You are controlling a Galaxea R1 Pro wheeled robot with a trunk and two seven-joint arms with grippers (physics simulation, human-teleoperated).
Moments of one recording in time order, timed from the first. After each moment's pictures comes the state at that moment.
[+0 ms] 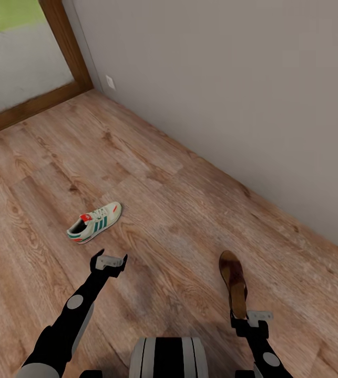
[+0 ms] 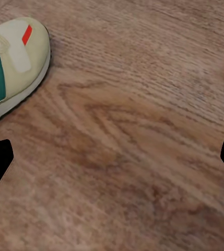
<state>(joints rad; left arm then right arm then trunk) -0.45 0.01 0.04 -0.97 -0.13 -0.18 -0.18 -0.38 -0.04 -0.04 -0.50 0.05 -0.30 -0.09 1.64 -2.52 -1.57</state>
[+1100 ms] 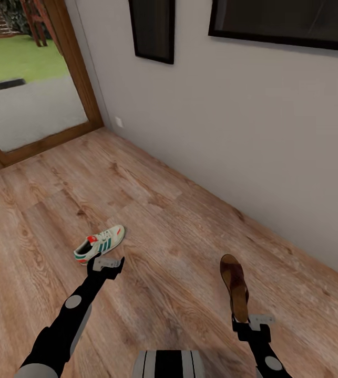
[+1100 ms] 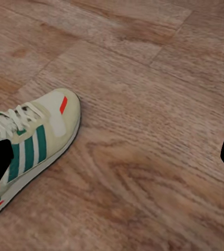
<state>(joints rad) -0.45 0.02 0.05 -0.97 -0.13 -0.12 -0.16 -0.38 -0.05 -0.04 -0.46 0.05 -0.31 -0.09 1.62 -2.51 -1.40</state>
